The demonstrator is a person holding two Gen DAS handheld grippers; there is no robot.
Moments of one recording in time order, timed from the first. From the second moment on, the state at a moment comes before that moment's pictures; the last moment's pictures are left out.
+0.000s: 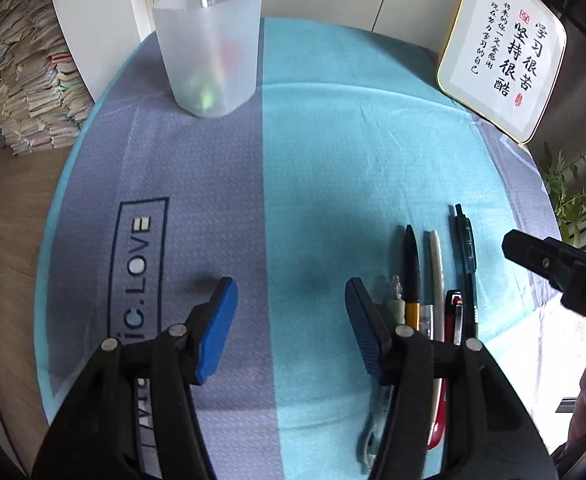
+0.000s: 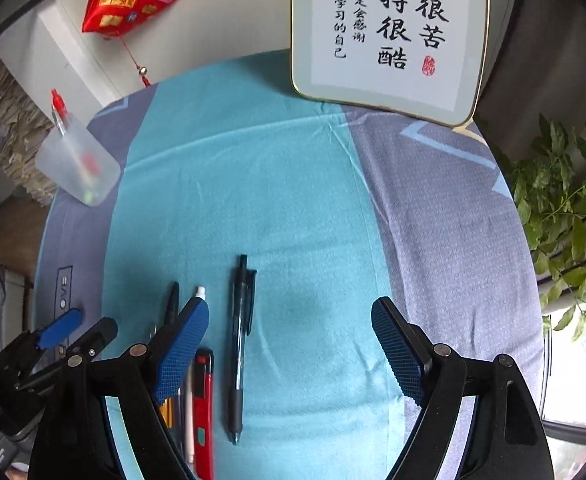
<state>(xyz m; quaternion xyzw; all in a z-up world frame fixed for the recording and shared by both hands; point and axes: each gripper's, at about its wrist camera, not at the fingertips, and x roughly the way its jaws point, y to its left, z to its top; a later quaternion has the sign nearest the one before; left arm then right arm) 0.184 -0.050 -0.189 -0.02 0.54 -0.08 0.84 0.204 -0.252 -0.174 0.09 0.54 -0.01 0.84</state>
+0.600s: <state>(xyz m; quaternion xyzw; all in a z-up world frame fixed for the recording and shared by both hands) 0.168 -0.084 -0.189 0.03 0.58 -0.08 0.81 0.183 -0.264 -0.192 0.12 0.55 0.00 0.82</state>
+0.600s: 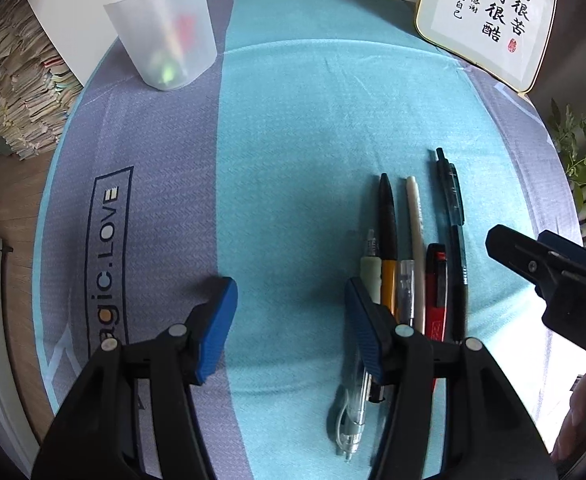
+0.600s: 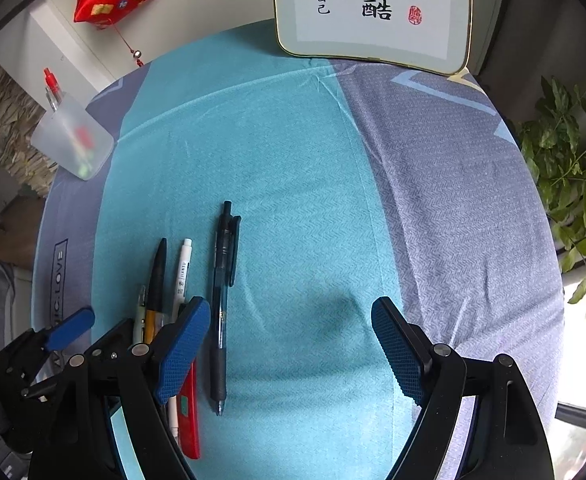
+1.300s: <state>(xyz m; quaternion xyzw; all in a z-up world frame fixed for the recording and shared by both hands) 0.168 -0.089 -0.182 0.02 0.59 -0.10 0.80 0.174 -0.281 -0.191 0.16 0.55 0.00 0.82</state>
